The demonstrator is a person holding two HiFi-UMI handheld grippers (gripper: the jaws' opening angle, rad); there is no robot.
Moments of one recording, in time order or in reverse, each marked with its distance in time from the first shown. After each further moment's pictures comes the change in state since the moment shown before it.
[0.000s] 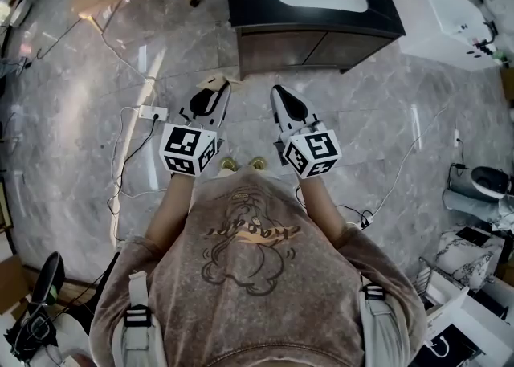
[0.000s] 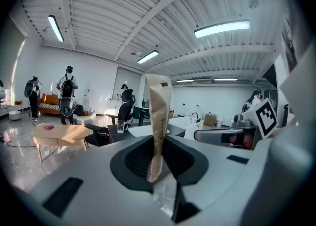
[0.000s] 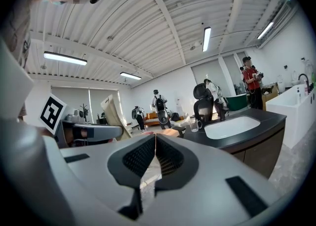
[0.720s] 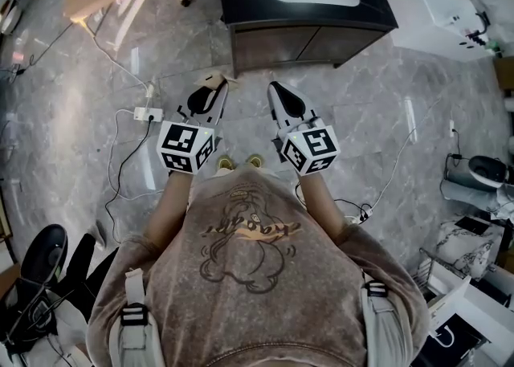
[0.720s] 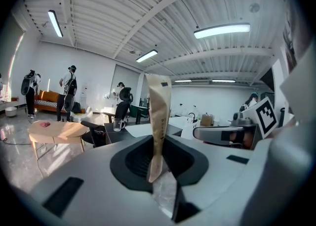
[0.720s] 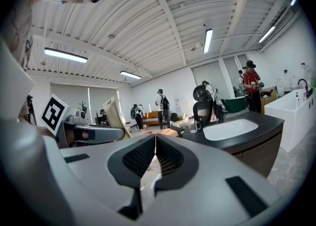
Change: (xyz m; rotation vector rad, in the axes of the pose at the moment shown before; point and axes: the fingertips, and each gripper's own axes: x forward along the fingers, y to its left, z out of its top) left arm -0.001 -0.006 0.000 -0.016 0.012 -0.036; right arm -0.008 0.005 0.008 -0.025 0.002 -0.016
